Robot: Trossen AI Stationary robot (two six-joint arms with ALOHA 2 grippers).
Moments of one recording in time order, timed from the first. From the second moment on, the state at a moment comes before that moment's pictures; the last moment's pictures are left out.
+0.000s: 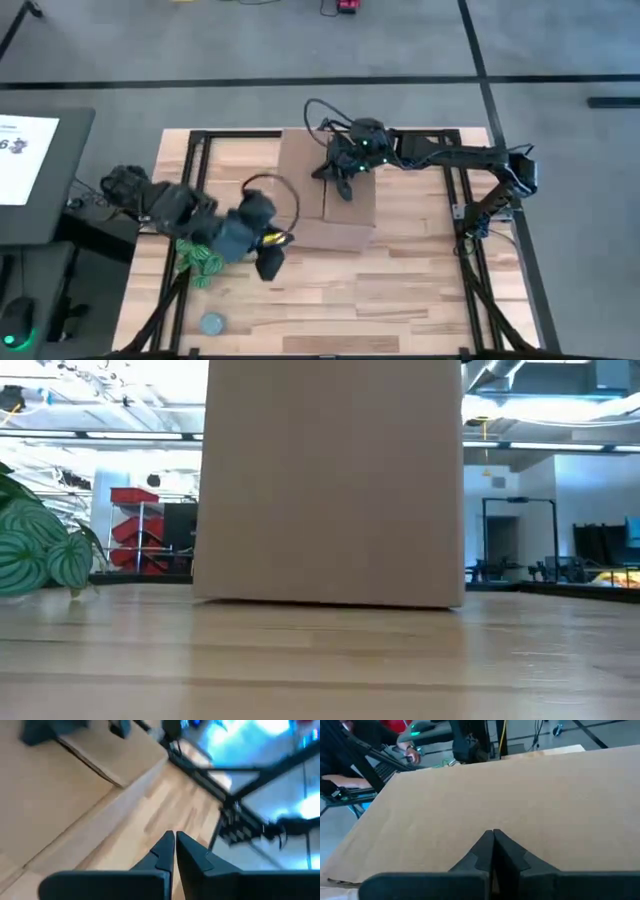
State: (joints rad) left arm -0.55 1.57 2.02 -1.22 -0.59 -1.06; right arm -0.26 1.61 1.34 -0.22 -0.35 0.03
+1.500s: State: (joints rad) left arm -0.41 1.46 2.00 -0.71 -0.47 -0.32; right arm -0.32 1.61 1.34 -0.23 -0.62 0.05
